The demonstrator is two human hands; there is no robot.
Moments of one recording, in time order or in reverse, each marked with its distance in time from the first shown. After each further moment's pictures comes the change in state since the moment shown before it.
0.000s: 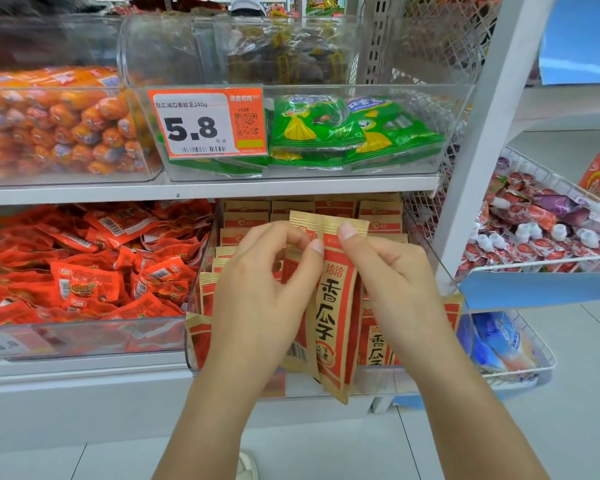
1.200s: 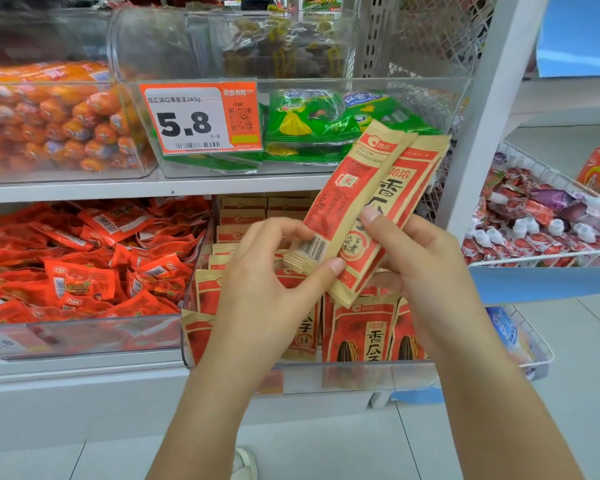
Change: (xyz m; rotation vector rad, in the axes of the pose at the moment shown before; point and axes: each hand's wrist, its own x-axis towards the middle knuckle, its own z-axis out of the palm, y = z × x) left_hand -0.001 -0.005 0.004 -0.003 -0.059 0.043; right_hand 0.007 -0.007 -0.021 0.212 0.097 0.178
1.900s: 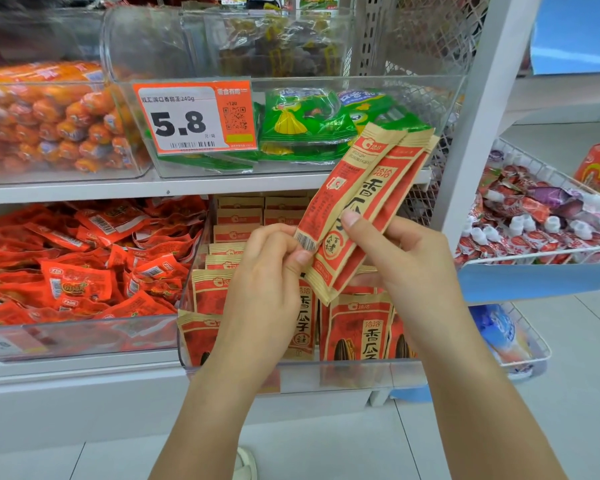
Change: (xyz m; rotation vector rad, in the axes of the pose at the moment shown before) left_hand 0.002 -0.022 0.013 0.170 -0.016 0.125; right_hand -0.001 0.005 0.004 -0.104 0.004 -0.091
